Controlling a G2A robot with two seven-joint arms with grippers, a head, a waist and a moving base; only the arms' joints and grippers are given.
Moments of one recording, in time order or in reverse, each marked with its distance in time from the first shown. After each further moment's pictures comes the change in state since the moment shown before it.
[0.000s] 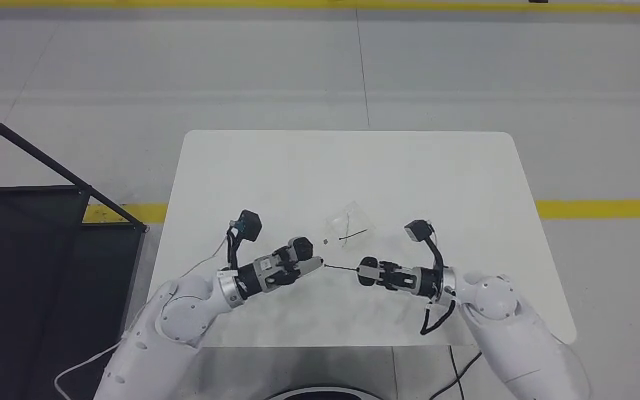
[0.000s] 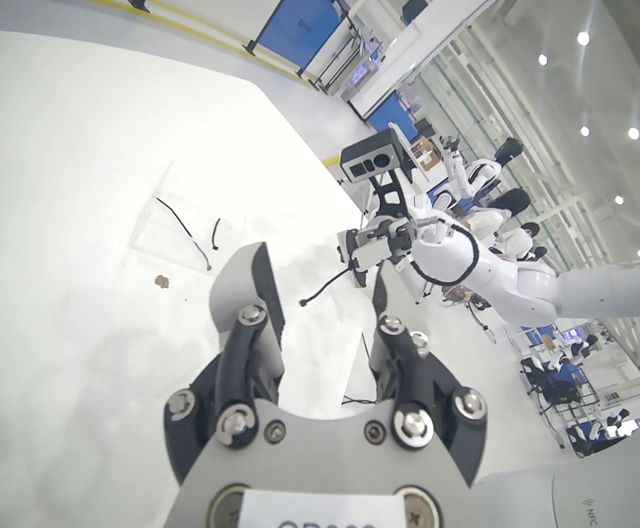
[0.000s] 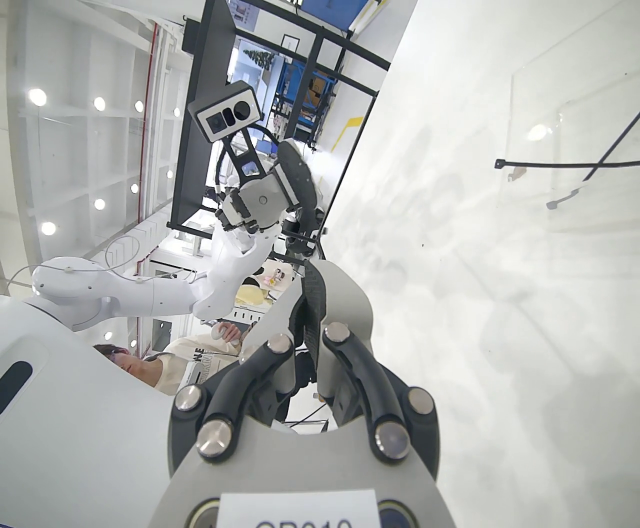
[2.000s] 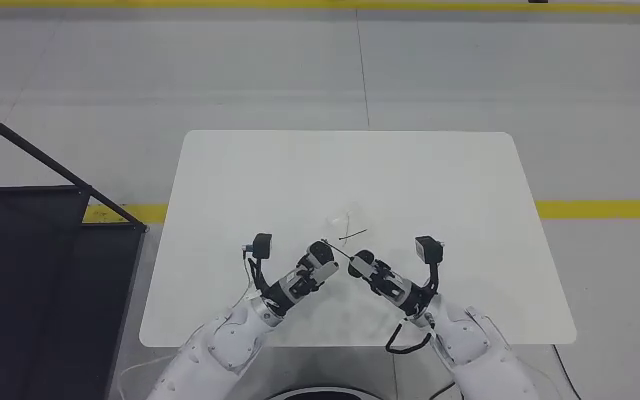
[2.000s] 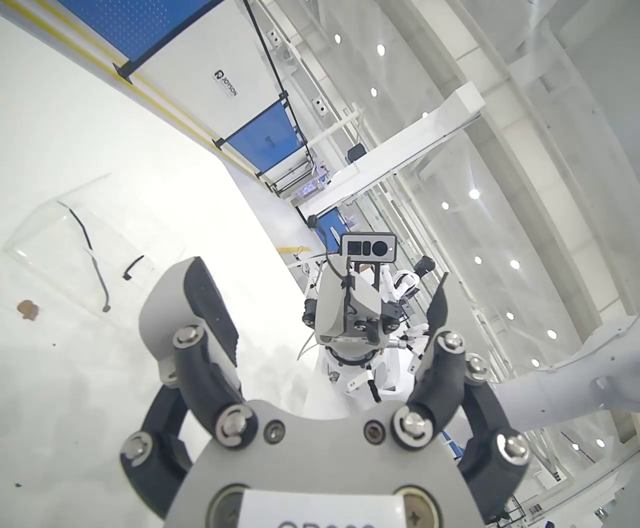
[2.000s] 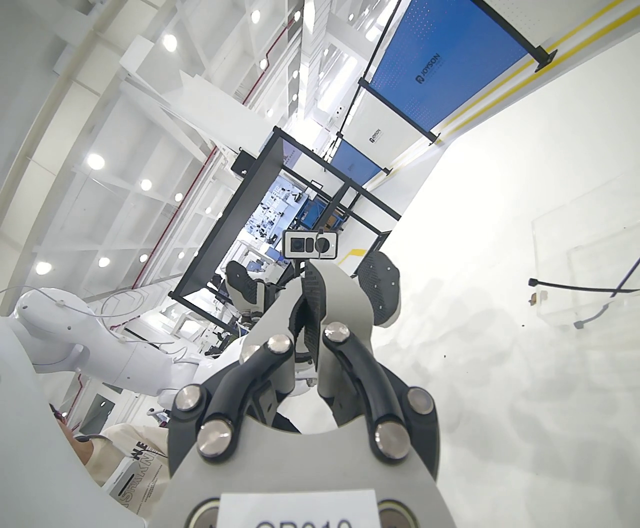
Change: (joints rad) left arm -0.017 -0.093 0.258 0.169 -0.034 -0.096 0.503; right arm -0.157 -0.055 -0.069 -0.096 -0.314 -0.214 -0.664
